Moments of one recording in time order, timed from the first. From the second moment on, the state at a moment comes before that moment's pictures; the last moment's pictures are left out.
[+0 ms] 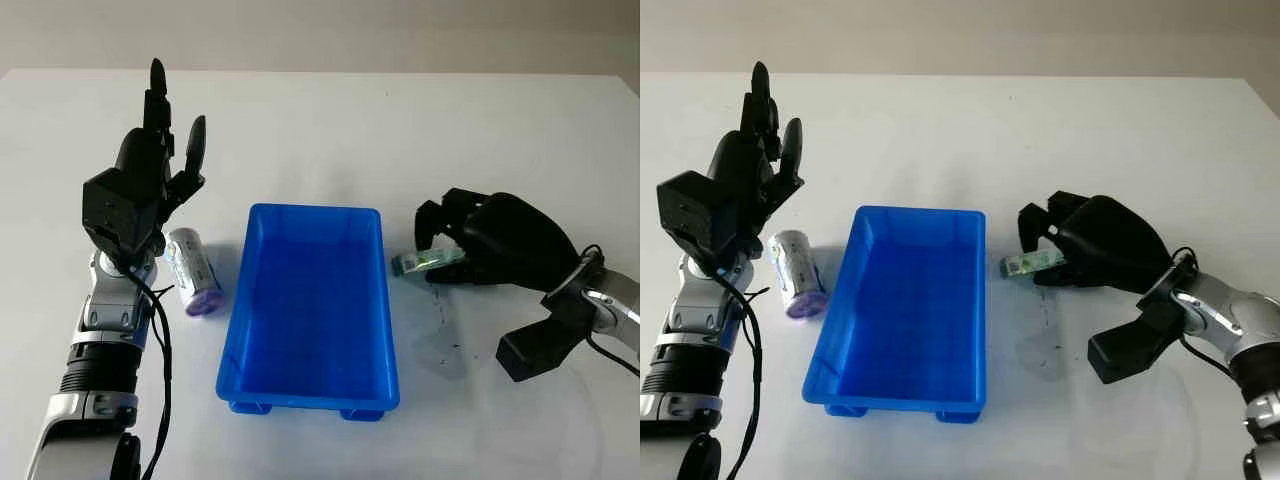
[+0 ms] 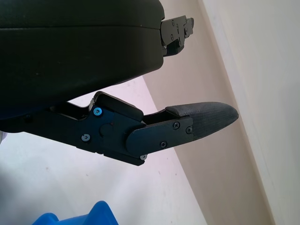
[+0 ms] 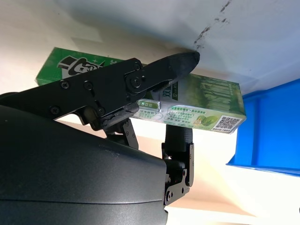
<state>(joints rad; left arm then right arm) -0.56 0.31 0.14 0.37 0.03 -0.13 -0.06 -0.57 -0.85 0.33 0.73 -0.98 -0.84 -0.52</state>
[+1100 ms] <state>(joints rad) -0.56 0.30 0.13 0.34 0.05 -0.09 -0.02 -0.92 -0.64 0.35 0.62 -0.83 -0.85 -0.46</state>
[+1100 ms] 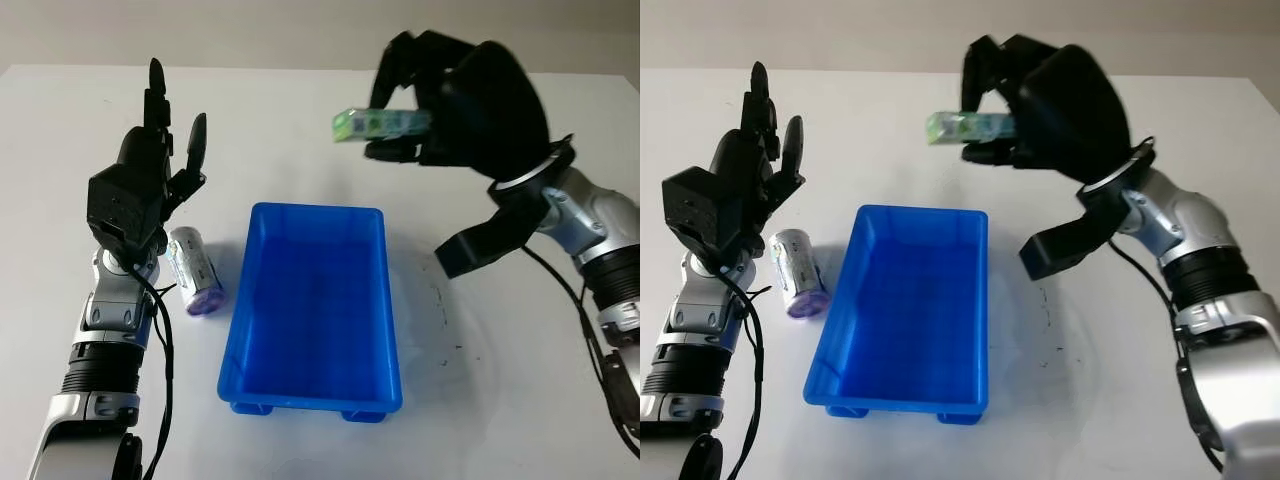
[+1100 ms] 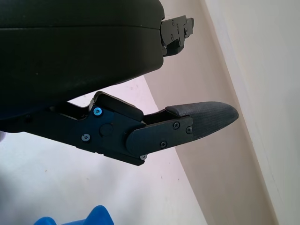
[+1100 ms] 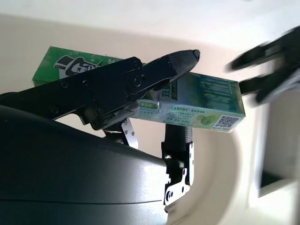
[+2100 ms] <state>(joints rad) -0.56 0.30 0.13 0.34 0.05 -0.09 -0.01 -0.74 -0.62 0.31 0.38 -0.39 -0.96 0.27</state>
